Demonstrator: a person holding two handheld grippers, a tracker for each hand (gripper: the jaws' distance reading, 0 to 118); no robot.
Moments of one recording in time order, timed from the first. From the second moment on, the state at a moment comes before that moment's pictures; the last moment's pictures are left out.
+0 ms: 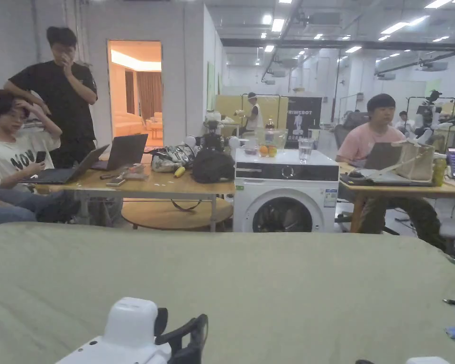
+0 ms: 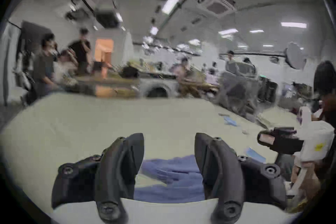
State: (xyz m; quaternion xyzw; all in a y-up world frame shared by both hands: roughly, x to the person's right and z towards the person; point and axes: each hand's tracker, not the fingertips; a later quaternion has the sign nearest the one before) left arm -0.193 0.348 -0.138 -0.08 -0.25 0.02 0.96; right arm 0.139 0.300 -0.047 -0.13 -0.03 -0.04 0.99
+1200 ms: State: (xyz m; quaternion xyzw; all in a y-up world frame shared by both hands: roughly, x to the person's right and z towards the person) left arm -0.273 0.182 -0.313 -0.50 -0.11 0.05 0.86; right arm 0.178 0.237 -0.027 -0.22 -0.06 -0.12 0.97
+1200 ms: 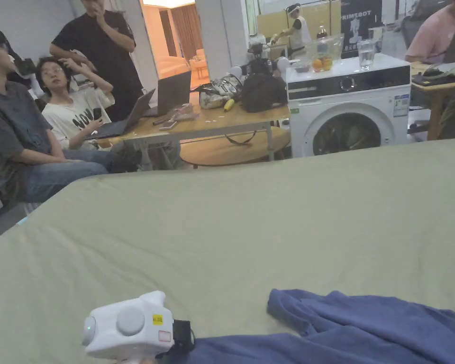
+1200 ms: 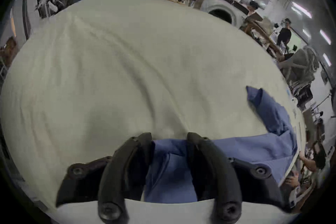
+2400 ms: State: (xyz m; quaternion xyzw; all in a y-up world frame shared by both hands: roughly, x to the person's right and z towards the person) left arm -0.329 0.424 -0.190 -0.10 -0.15 0.10 0.98; right arm 0.211 0.341 -0.079 -0.14 -0.05 -0.12 0.98
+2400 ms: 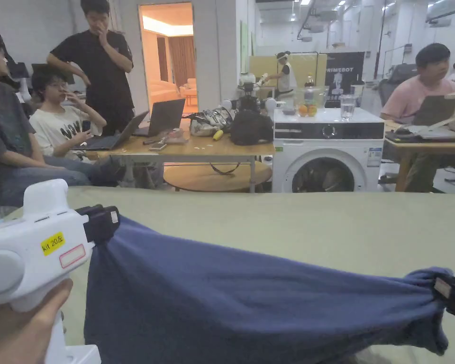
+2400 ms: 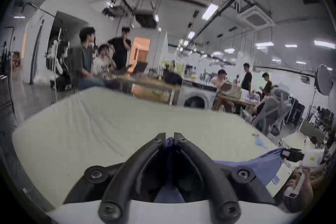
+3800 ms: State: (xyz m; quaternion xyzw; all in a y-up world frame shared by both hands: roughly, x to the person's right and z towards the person) left arm -0.262 0.327 -0.396 -0.21 -0.11 0.08 0.97; right arm 0.214 0.363 -0.305 -0.22 -0.05 -0.07 0.97
